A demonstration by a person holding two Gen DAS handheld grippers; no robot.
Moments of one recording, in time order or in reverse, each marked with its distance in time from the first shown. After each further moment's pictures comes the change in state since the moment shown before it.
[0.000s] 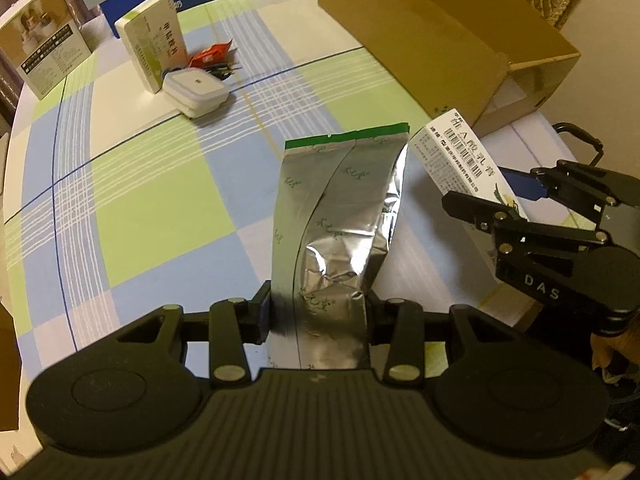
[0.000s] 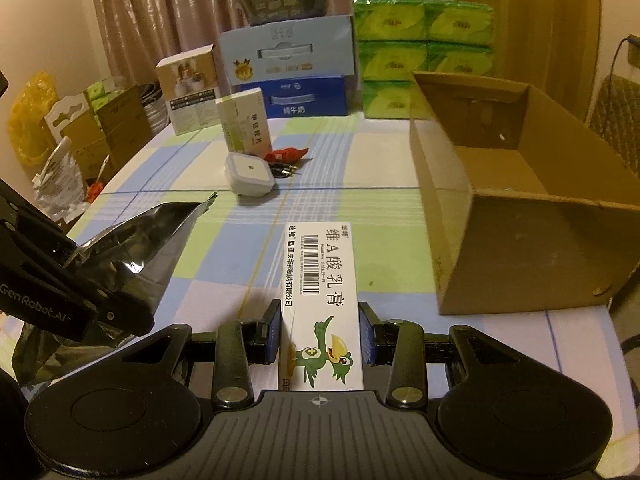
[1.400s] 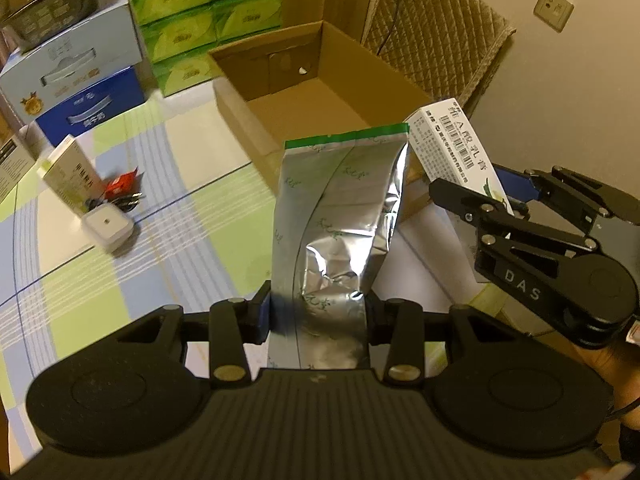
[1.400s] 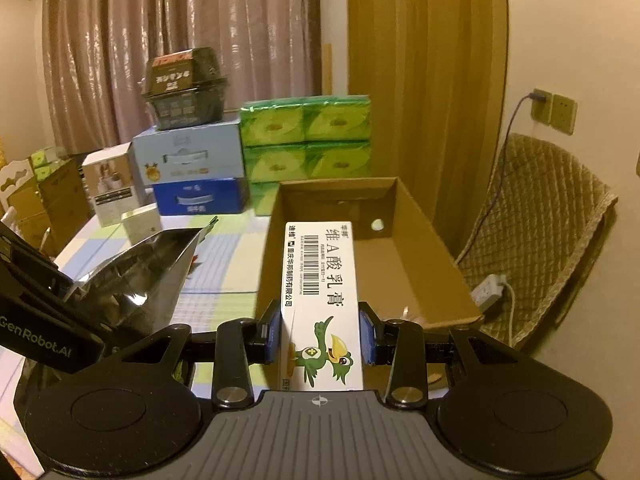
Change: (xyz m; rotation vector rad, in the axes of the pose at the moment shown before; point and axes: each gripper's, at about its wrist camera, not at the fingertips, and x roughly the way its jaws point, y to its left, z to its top) left arm -0.054 -0.116 0.097 0.068 -0.137 -0.090; right arm -0.102 -0.103 0.059 0.047 -0.188 -0.188
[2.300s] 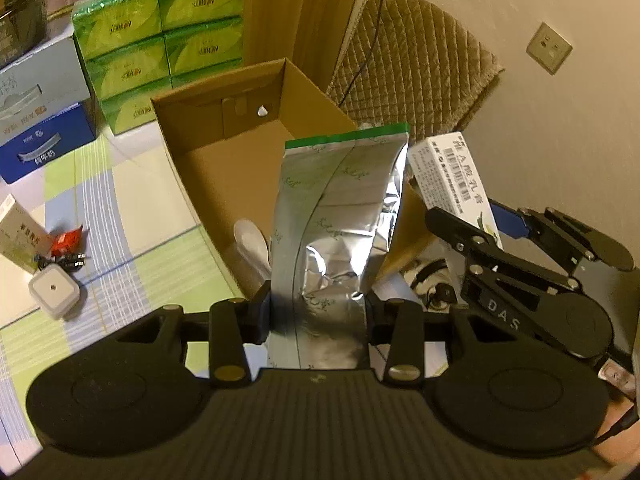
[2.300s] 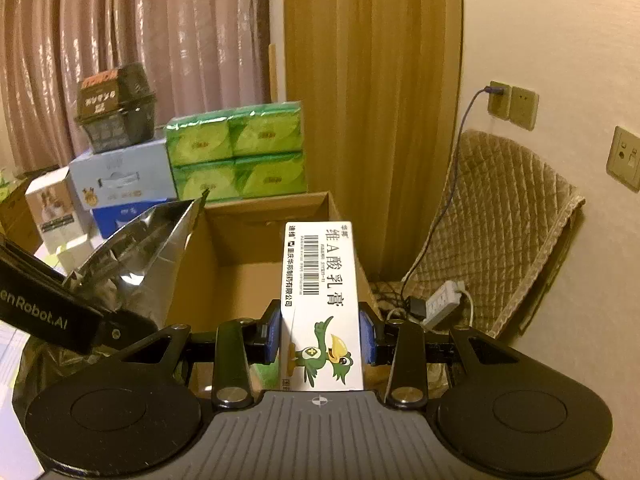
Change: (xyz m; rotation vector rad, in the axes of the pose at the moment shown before) left arm 0.033 -0.030 0.091 -0.041 -0.022 -0.091; right arm 0.030 -0.075 0.042 0.062 0.007 -0.092
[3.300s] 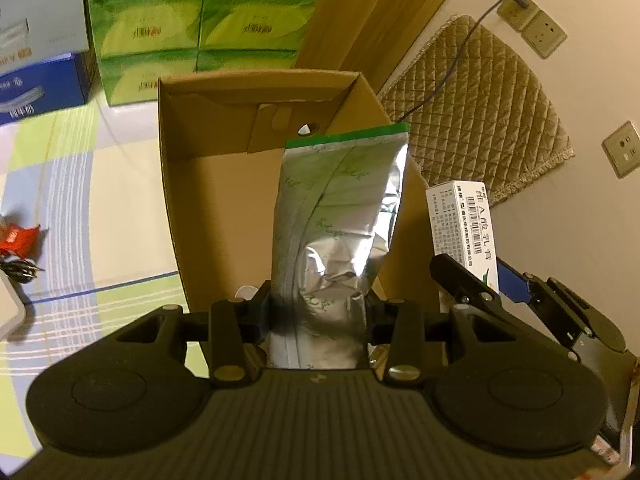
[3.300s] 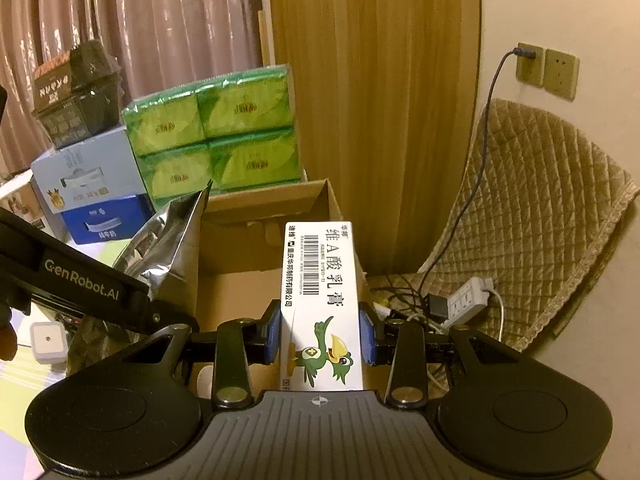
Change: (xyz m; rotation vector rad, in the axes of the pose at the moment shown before) left arm 0.111 0.063 0.067 -0.275 0.009 -0.051; right arm 0.127 -0.017 0.026 0.024 0.091 0.038
